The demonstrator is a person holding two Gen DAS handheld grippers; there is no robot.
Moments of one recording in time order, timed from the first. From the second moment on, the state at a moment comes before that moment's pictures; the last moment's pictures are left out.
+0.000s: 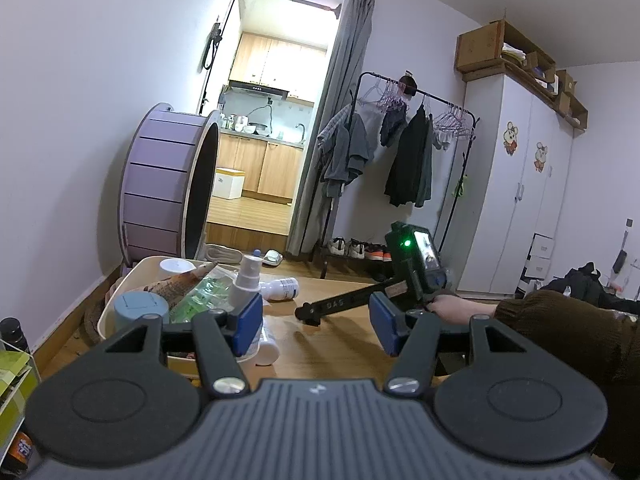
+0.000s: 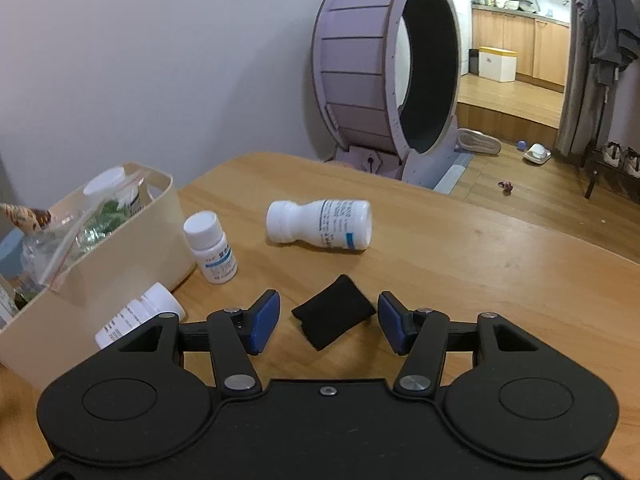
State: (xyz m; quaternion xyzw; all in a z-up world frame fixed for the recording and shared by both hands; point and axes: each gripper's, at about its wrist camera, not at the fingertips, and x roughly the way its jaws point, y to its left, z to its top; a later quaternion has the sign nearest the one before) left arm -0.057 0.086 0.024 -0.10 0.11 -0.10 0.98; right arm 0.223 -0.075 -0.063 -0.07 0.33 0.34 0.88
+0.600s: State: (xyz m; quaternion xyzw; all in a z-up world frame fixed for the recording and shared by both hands) left arm -0.063 0.087 0.024 -0.10 0.10 -0.09 0.99; right arm 0.201 -0.101 -0.030 0.00 0.31 0.37 0.87
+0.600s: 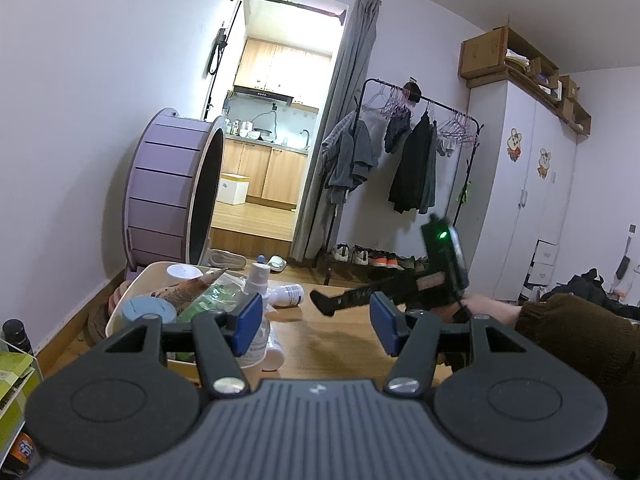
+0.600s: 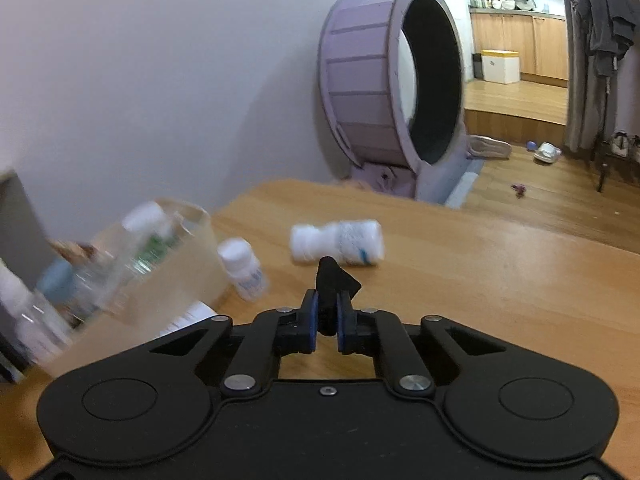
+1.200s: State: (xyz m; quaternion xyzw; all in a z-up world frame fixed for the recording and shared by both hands) left arm -0.071 0.093 0.026 -0.11 0.09 -0.09 0.99; right arm 0.160 -0.021 0.023 0.01 0.27 0.51 0.82
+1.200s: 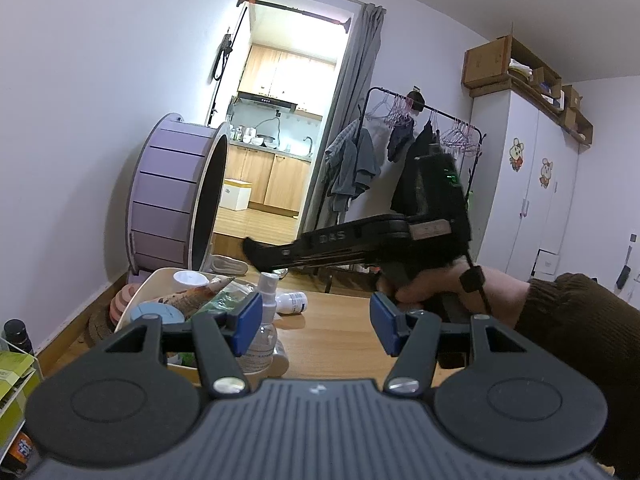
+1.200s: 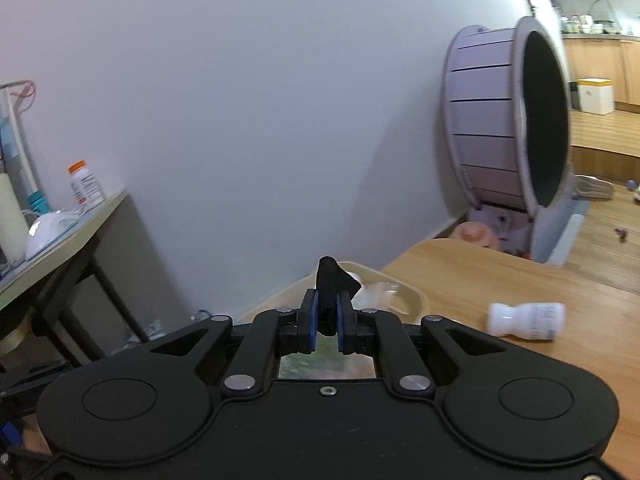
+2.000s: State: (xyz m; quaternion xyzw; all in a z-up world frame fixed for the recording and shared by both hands) left arm -0.055 0.044 0.009 -0.03 0.13 -0.10 0.99; right arm 0.100 -0.171 0.002 0.06 0.23 0.36 0.90
